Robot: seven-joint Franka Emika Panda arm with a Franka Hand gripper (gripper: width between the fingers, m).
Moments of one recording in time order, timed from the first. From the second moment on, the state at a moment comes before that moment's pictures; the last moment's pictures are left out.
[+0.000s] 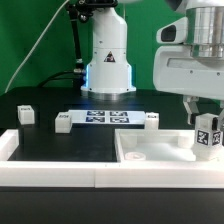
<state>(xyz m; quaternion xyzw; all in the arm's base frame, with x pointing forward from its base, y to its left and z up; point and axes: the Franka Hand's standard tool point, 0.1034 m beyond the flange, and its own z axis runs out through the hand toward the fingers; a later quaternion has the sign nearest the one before) 0.626 0.113 0.079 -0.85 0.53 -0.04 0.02</state>
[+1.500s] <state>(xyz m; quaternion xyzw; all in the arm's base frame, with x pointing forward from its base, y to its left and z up) 0.625 0.115 0.077 -0.89 0.45 -0.03 0.02</state>
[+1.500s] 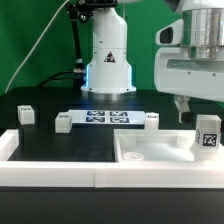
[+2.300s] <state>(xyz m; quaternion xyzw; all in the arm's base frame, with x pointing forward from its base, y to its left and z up) 0.628 0.122 0.079 -0.99 0.09 -0.05 0.00</state>
